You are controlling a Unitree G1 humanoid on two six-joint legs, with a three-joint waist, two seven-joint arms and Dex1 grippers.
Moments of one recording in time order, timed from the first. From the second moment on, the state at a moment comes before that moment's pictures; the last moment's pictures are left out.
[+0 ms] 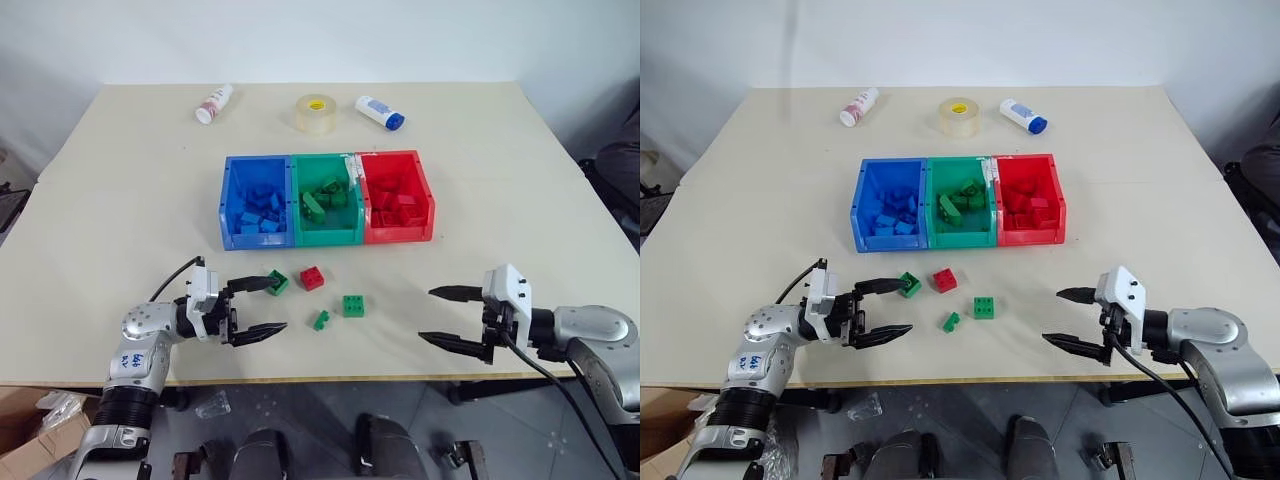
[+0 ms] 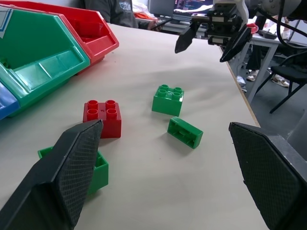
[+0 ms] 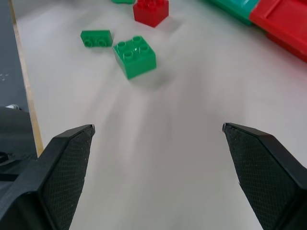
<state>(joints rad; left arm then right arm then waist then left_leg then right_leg) -0.30 0.47 0.06 0.29 -0.46 -0.08 -1.30 -0.12 -0.80 -0.10 -0.20 0.44 0.37 1.14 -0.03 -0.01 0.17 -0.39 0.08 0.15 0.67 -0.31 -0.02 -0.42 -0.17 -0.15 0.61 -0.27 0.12</state>
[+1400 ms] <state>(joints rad) -0.23 0.47 0.07 0.21 -0.46 -0.10 -1.24 -0.89 -0.27 0.11 0.52 0.17 0.07 0.82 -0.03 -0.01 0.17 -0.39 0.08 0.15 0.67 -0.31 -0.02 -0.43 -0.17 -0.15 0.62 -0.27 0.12</state>
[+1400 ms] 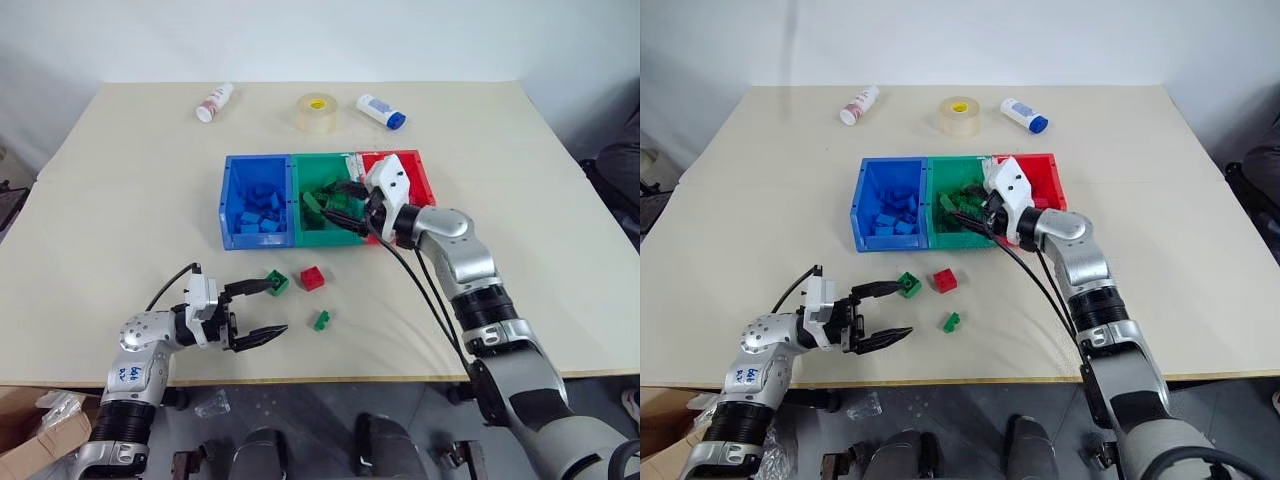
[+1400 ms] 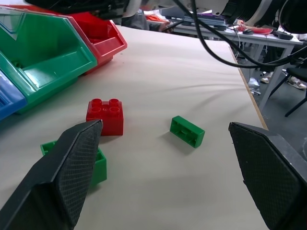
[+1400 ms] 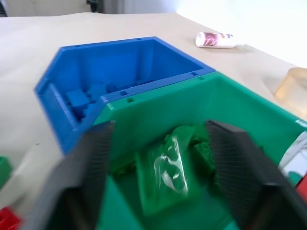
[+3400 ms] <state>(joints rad) -0.13 0.53 0.16 0.13 -0.53 -0.14 -1.36 -0.50 -0.43 0.38 0.06 0.17 0.26 1.14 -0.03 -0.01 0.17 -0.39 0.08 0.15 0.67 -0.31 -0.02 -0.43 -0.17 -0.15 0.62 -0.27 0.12</state>
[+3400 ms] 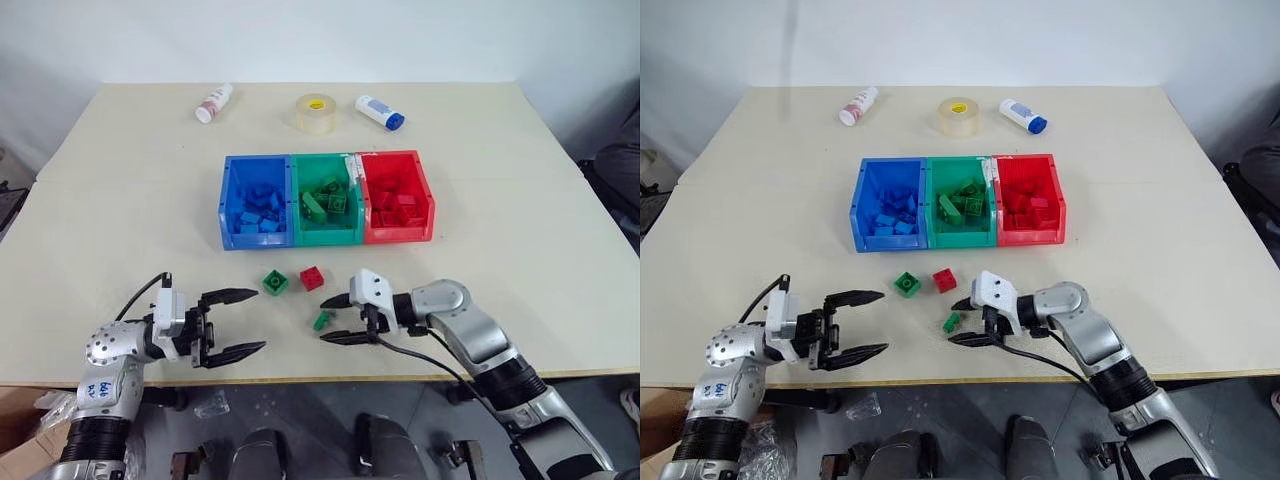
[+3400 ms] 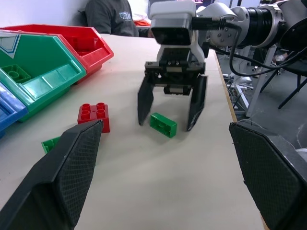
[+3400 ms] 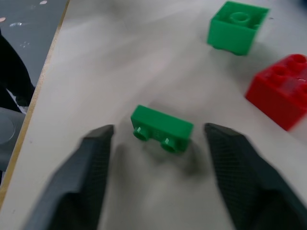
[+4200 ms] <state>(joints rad) -0.11 0.53 0.16 0.12 -0.53 -0.13 -1.35 -0.81 -0.33 0.17 0.29 0.22 0.20 0.96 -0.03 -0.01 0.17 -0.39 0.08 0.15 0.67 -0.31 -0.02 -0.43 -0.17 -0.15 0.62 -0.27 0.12</state>
